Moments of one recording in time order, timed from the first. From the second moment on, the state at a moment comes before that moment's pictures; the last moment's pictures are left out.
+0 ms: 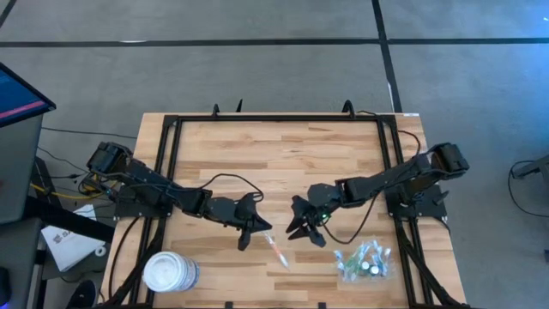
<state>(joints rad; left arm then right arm) -0.34 1.51 0.69 0.46 -0.17 -0.50 0.23 1.59 0.88 0.20 -0.34 0.35</state>
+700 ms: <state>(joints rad) -0.34 1.51 0.69 0.47 -0.18 -0.50 0.23 1.79 0.88 0.44 -0.51 0.39</state>
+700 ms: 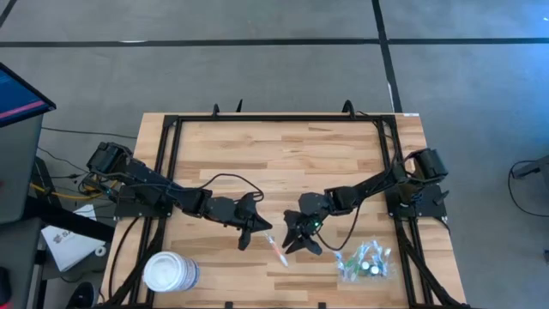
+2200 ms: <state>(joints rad) -0.34 1.51 0.69 0.48 -0.18 -0.48 0.20 1.98 1.01 0.57 -0.45 0.42</state>
